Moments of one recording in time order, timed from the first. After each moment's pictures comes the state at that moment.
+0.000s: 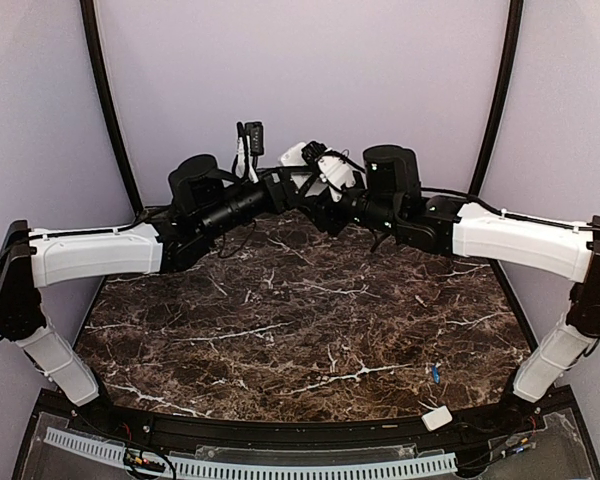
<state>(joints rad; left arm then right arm) -0.83 1.60 1.20 0.55 0.12 -0.48 0.90 1.60 1.35 0.02 0.09 -0.23</state>
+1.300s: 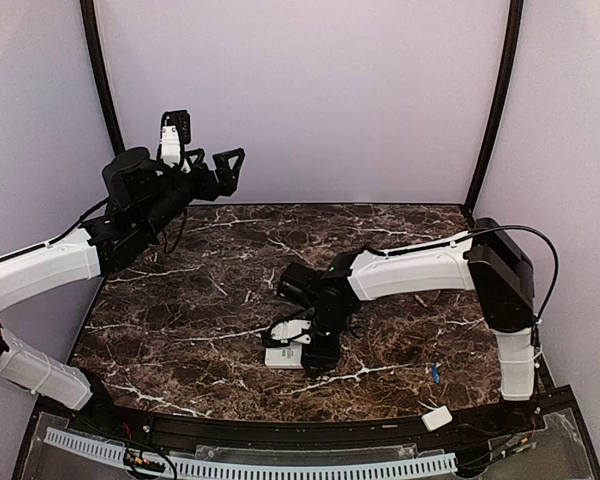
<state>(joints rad) -0.68 1.28 1.04 0.35 -0.22 -0.15 1.09 2.08 1.51 -0.87 -0.21 -0.44</state>
